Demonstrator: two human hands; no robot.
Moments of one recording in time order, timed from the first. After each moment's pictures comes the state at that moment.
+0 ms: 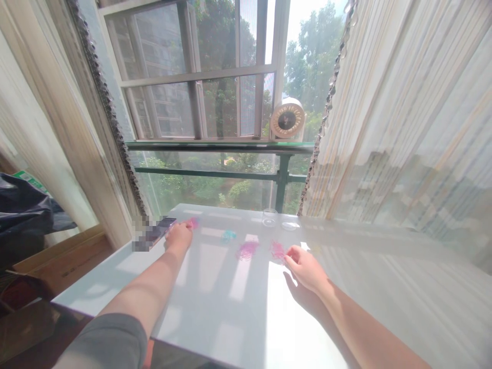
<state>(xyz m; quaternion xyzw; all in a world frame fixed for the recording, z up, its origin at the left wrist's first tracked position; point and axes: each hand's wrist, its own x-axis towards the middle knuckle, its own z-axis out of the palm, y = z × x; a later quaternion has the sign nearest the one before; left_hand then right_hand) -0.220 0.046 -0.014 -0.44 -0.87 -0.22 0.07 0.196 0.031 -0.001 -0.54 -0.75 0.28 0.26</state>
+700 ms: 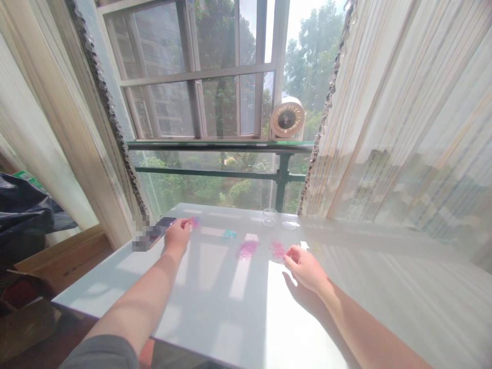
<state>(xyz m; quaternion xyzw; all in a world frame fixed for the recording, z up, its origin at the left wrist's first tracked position) -0.209 0.030 -0.001 -0.43 -0.81 -0.40 0.06 0.196 0.030 -0.002 -0.54 -0.75 0.28 0.25</state>
